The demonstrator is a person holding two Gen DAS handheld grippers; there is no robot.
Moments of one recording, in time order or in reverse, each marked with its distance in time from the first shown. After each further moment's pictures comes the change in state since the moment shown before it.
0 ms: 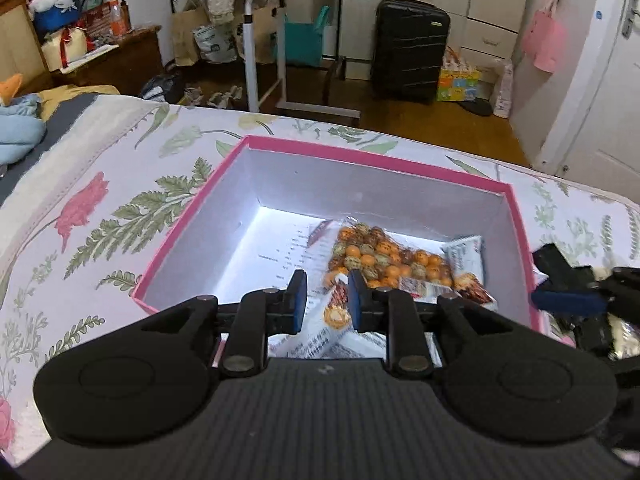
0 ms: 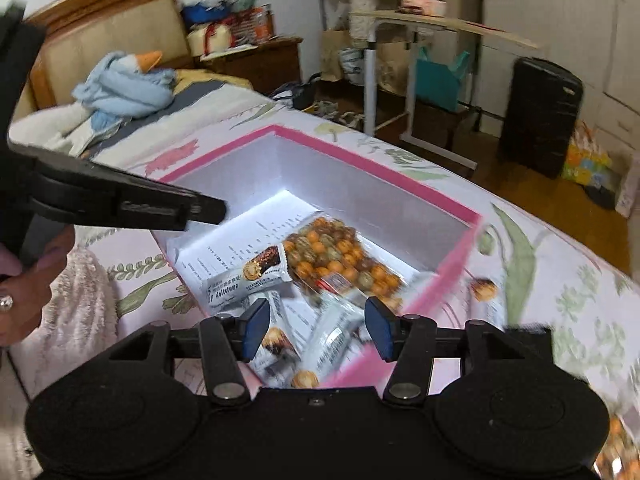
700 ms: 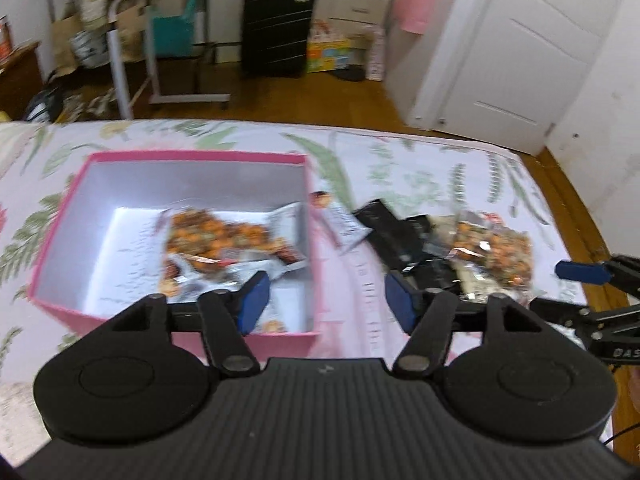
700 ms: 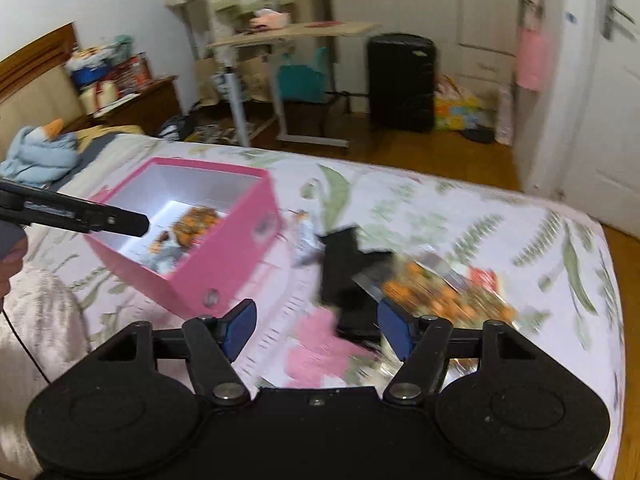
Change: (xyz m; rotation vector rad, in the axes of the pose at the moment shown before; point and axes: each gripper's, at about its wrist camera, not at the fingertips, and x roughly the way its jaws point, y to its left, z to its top) left arm -0.064 -0.108 -0.004 0.174 0.071 -0.324; right arm -0.148 -0.082 -0.091 0.280 -0.017 -0.259
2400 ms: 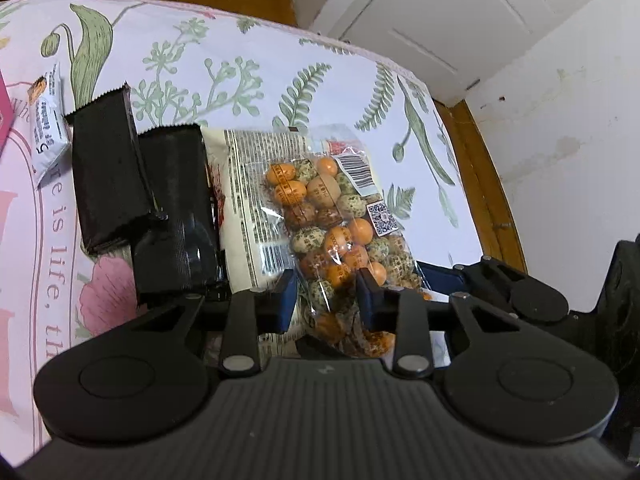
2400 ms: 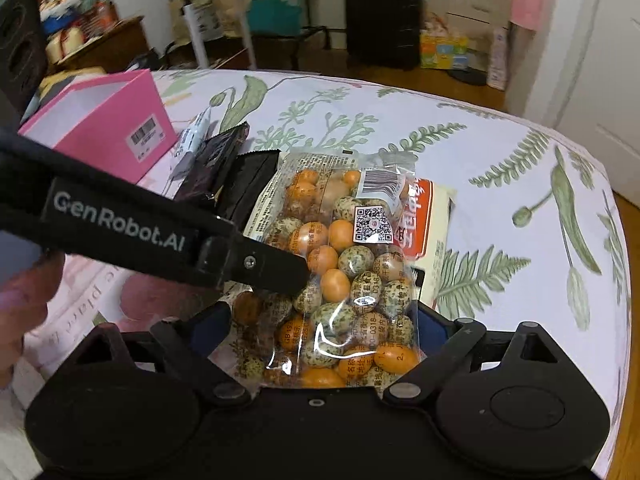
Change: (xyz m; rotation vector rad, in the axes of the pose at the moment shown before) left arm 0.196 -0.161 -0.018 -0.138 0.256 -0.337; right arm 0.101 -0.104 -0.035 -0.043 0.153 -0.014
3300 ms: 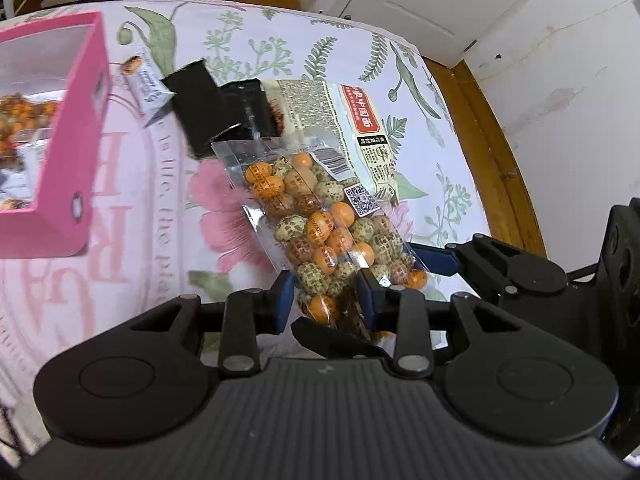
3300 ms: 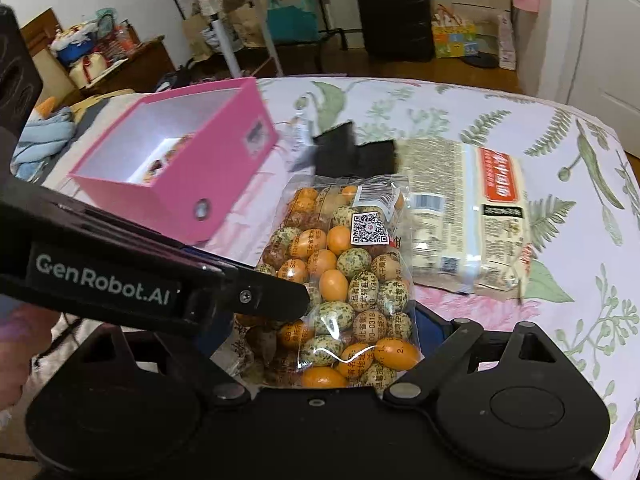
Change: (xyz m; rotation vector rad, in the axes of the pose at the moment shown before) left arm -0.134 0.006 -0.064 0.087 0.077 0.071; right arm -0.075 0.109 -0.024 0.076 -0.010 0.105
